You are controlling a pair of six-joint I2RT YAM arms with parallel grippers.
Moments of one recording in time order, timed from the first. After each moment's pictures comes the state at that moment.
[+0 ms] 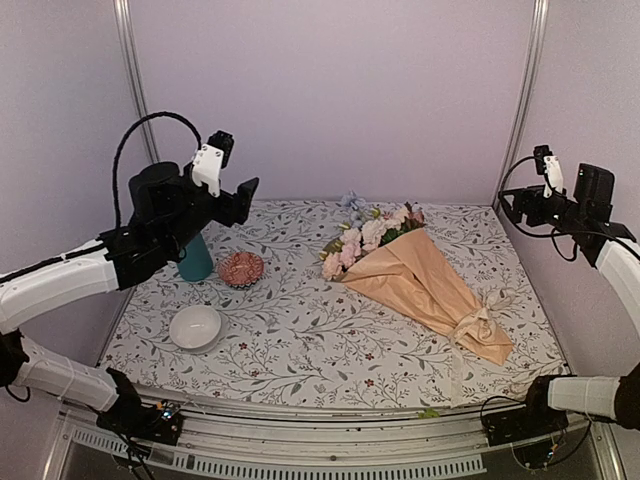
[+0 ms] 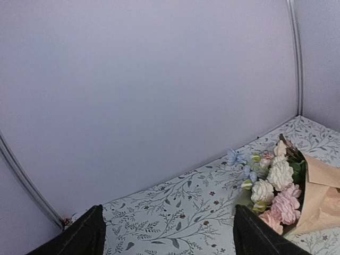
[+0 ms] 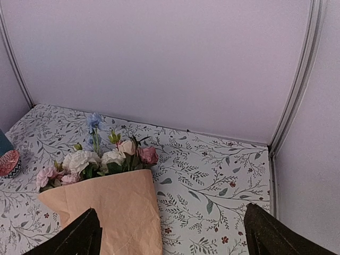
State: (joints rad) left arm -0.71 1.18 0.95 0.24 -0.40 0.25; right arm -0.13 1.06 0.98 -0.20 -0.41 -0.09
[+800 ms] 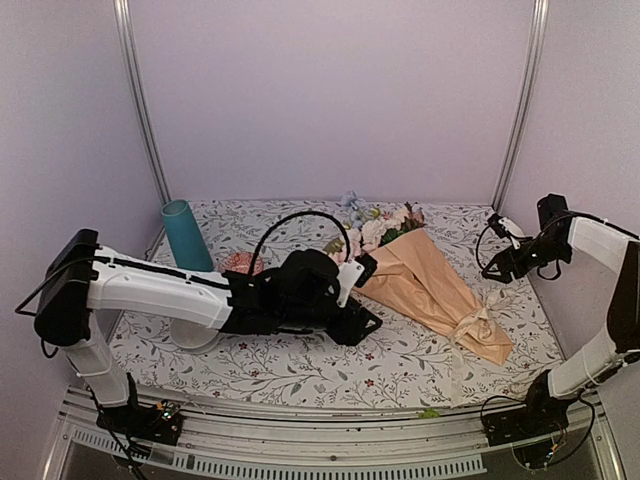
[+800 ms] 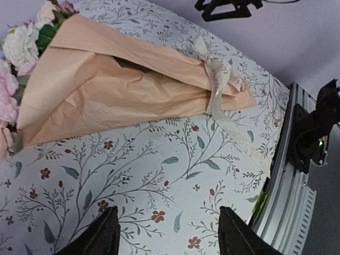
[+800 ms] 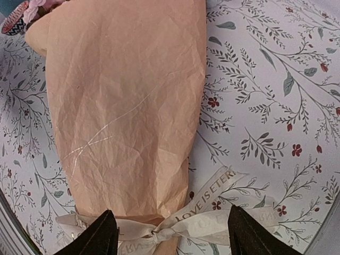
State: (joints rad) left arm -1.17 1.71 1.12 0.05 -0.06 -0.30; right arm -0.16 1.43 1.03 -0.72 -0.53 -0.61
